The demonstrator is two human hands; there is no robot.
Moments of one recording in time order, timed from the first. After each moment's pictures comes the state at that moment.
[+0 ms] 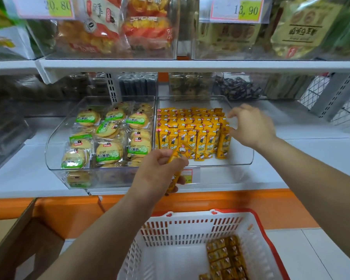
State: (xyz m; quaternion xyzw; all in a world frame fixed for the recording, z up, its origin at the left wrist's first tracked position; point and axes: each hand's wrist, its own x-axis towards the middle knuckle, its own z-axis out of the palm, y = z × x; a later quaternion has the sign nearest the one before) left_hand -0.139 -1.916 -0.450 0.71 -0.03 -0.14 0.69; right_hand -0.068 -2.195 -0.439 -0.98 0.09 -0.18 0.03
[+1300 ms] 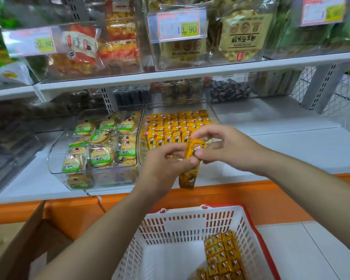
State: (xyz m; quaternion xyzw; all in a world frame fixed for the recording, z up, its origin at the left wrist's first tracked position) left_hand -0.172 -1.971 -0.440 0.76 -0.20 -0.04 0.62; right_hand -0.192 -2.165 -0.409 -0.82 -0.12 0.00 0.56
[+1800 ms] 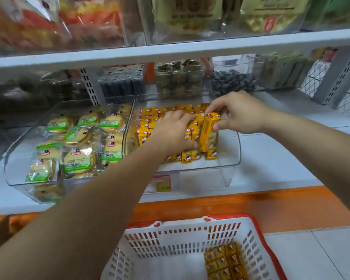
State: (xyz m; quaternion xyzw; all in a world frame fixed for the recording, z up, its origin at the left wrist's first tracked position) left_hand 0.010 -2.029 -0.478 0.94 -0.32 0.09 0.07; right_hand -0.063 -2.222 -0.414 -0.97 -0.11 -0.10 0.17
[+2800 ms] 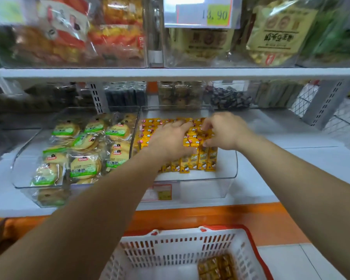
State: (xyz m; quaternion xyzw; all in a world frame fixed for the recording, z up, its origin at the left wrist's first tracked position) left_hand 0.006 -2.015 -0.455 0.94 -0.31 0.05 0.09; right_hand -0.043 -2.192 -0.421 -1.00 -0.01 -0.10 0.00
